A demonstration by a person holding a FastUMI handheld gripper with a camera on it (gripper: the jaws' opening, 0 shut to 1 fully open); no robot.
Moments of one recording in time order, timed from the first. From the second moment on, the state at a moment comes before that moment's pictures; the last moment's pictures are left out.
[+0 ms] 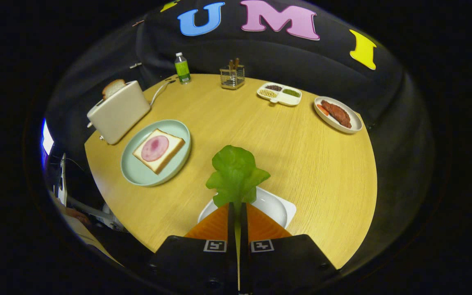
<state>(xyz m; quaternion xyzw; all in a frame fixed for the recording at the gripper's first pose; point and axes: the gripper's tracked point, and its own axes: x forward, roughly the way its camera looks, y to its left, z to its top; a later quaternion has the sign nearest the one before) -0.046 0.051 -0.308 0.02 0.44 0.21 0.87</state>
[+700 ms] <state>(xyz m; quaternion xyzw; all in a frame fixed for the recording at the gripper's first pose) -0.008 0.223 -0.204 0.03 0.38 0.36 0.86</state>
